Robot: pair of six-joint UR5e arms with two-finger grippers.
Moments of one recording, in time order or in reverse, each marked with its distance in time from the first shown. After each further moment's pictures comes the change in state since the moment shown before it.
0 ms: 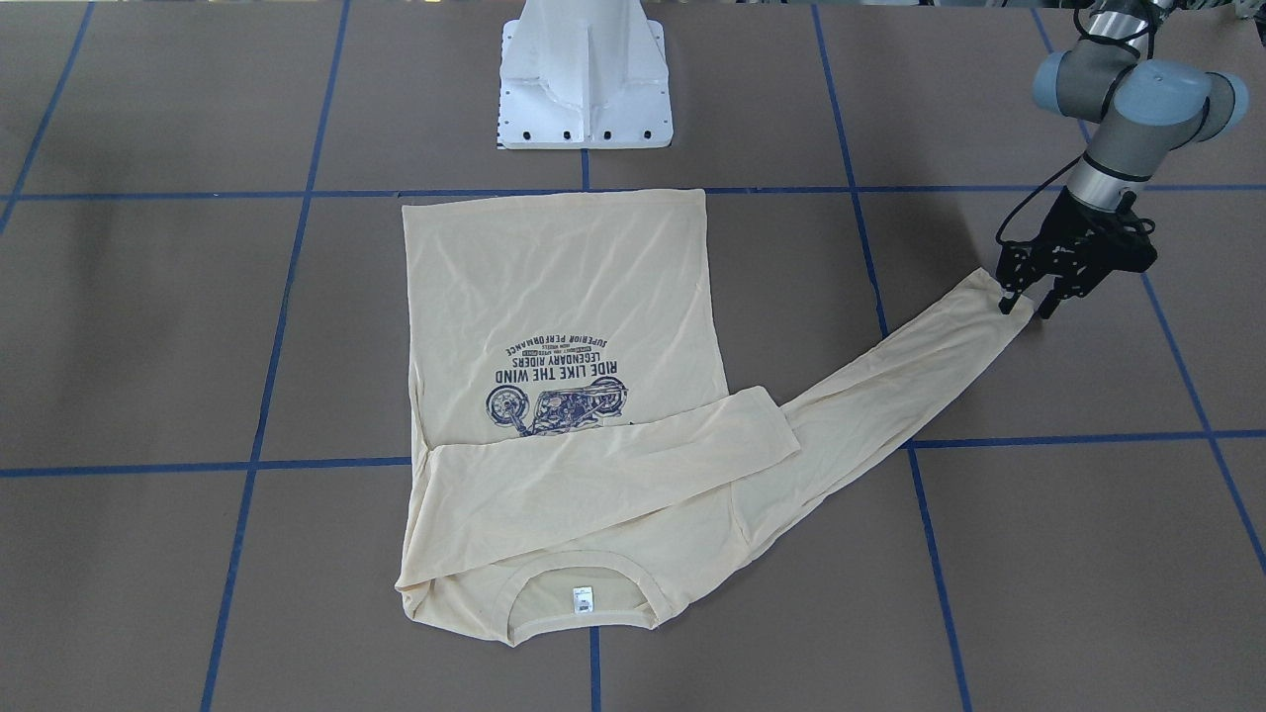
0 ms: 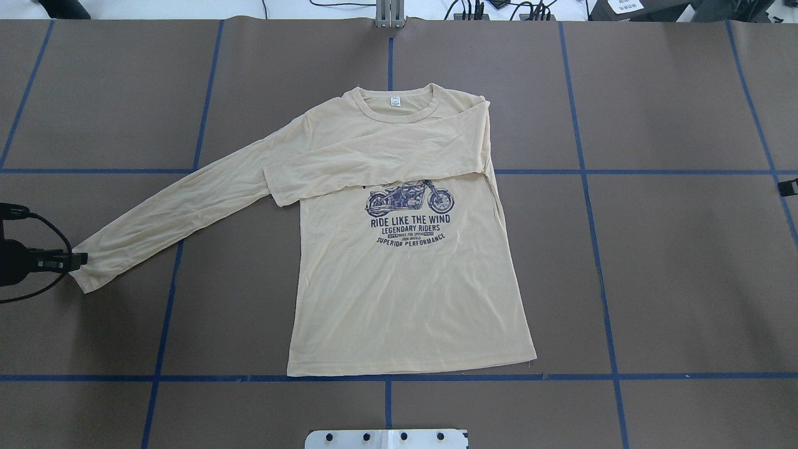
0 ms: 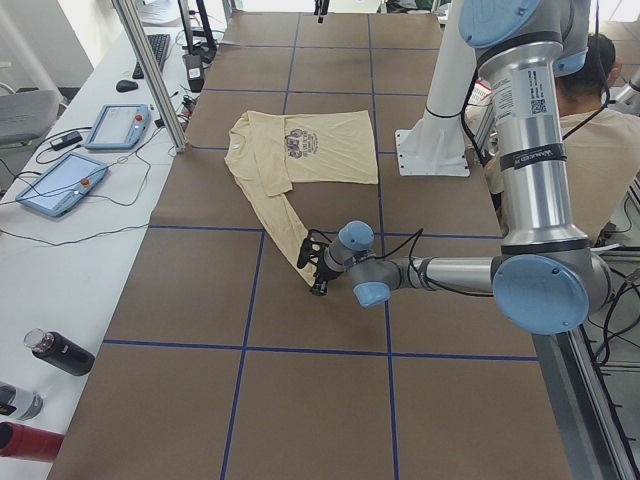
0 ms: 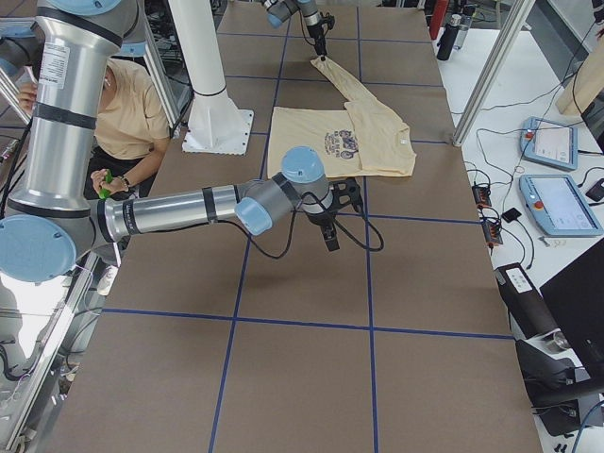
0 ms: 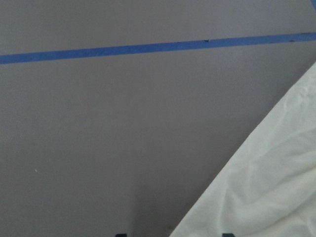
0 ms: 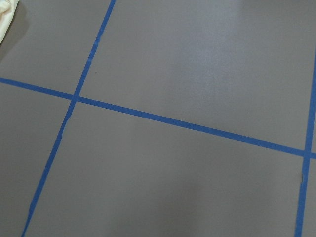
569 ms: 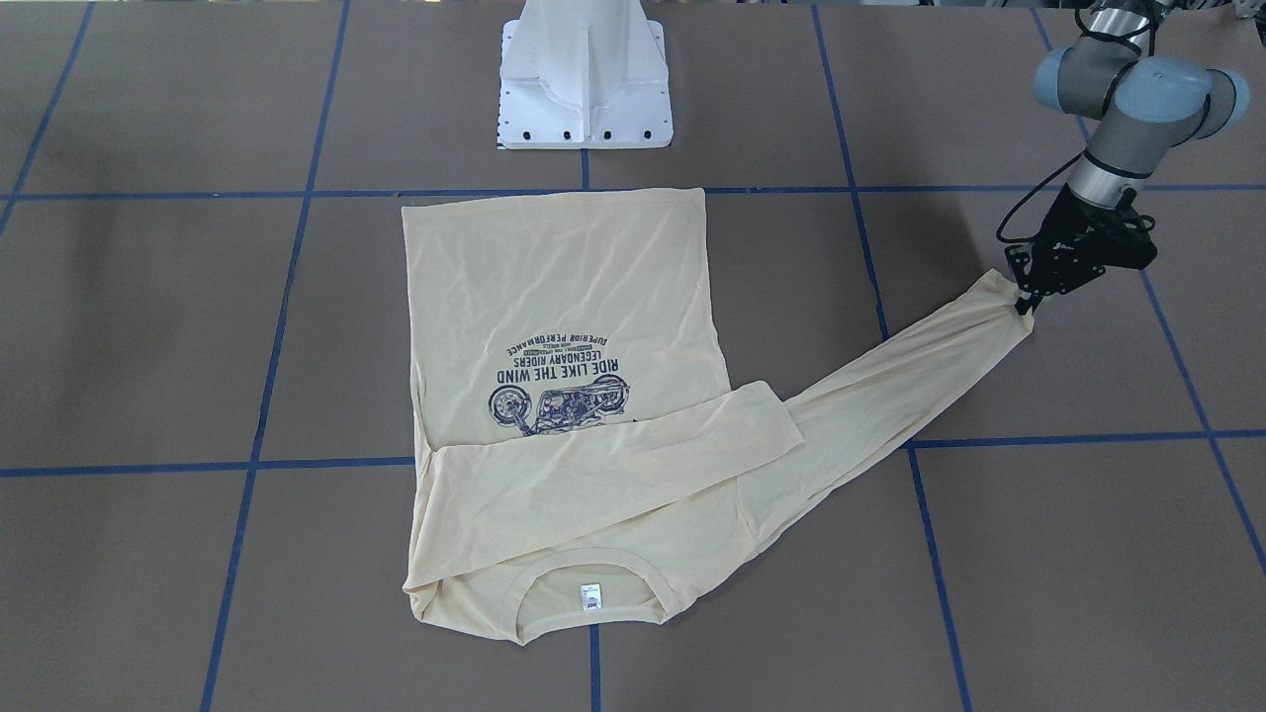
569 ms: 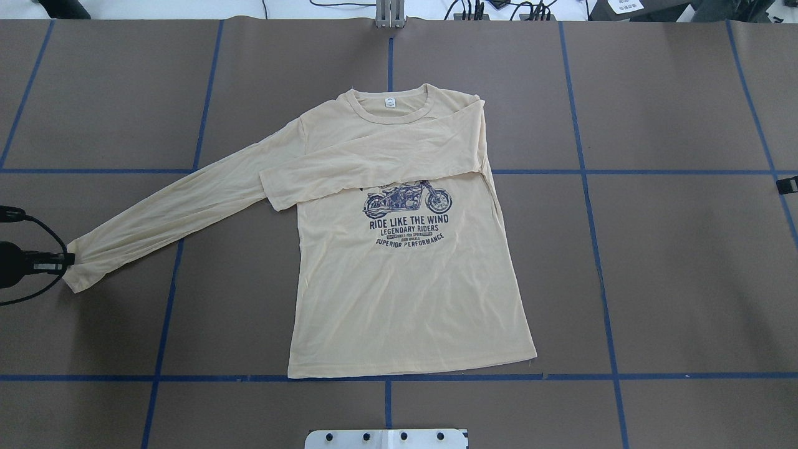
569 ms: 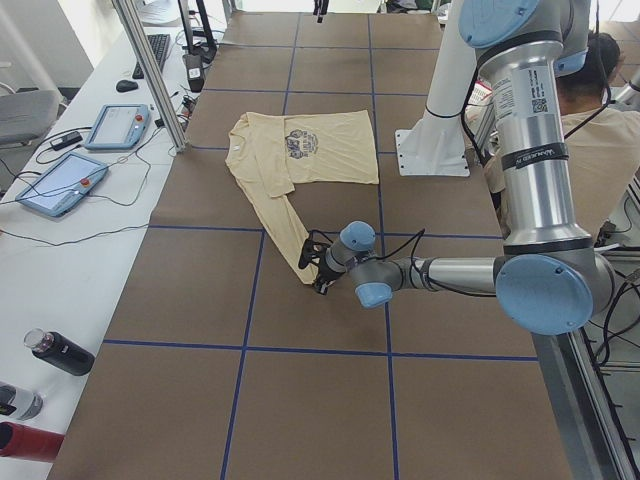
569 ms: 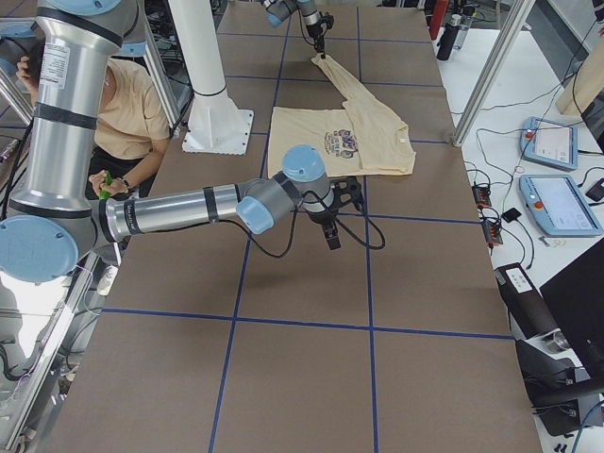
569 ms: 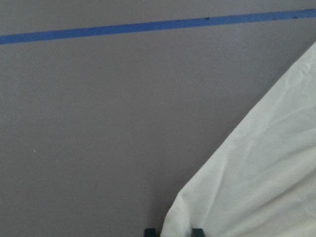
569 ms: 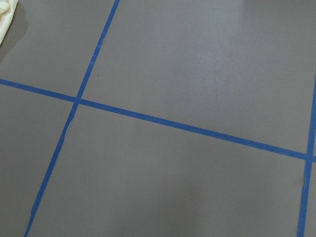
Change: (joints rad) left arm 0.000 0.023 -0.024 0.000 -0.001 0.011; right arm 0.000 0.007 0.000 0.000 0.001 0.000
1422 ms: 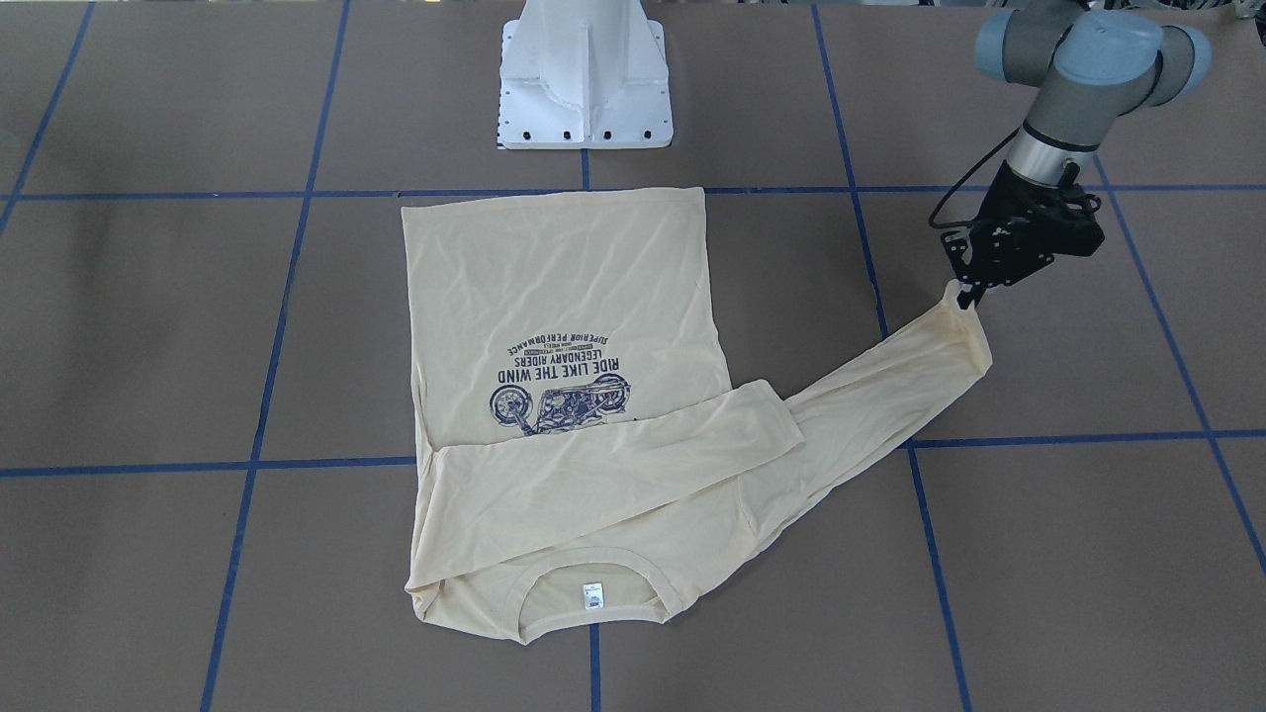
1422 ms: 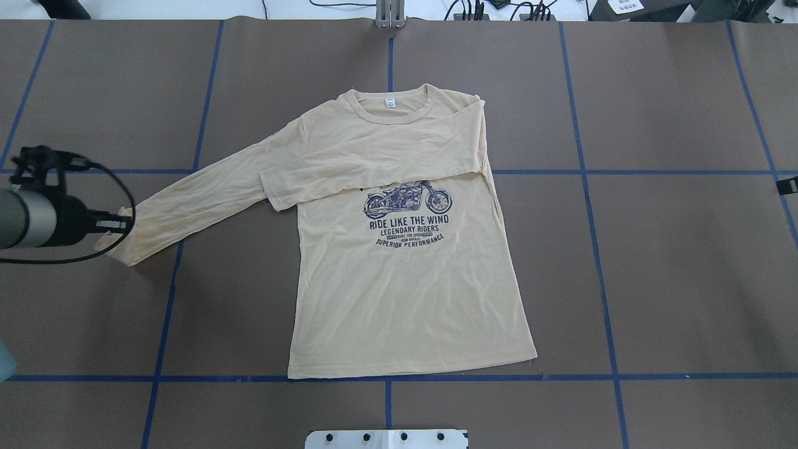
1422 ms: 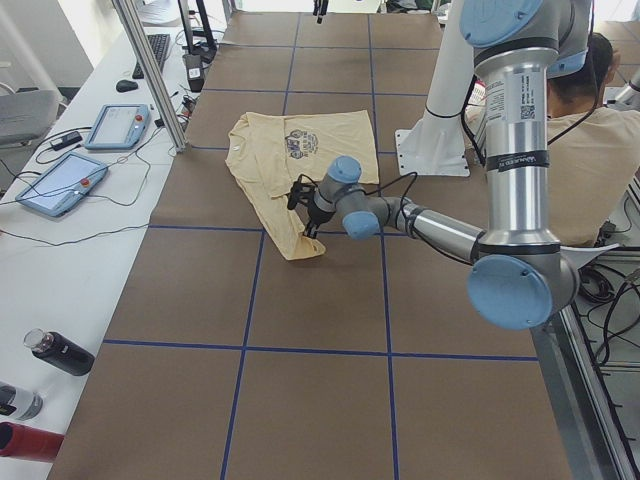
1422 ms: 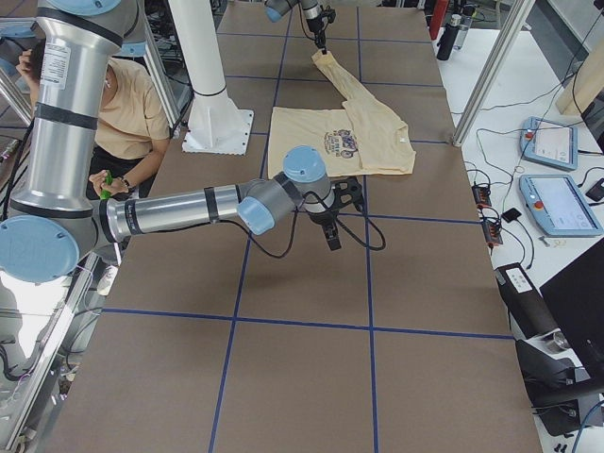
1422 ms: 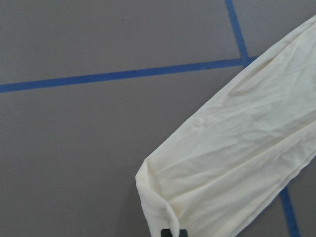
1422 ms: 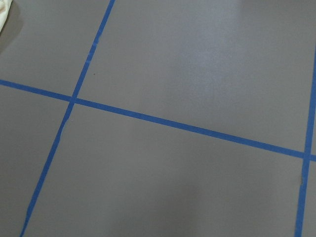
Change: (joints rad) left arm -0.015 -0.242 -0.307 0.578 -0.012 0.005; right arm -0.001 0.002 -0.010 0.000 -0.004 0.000
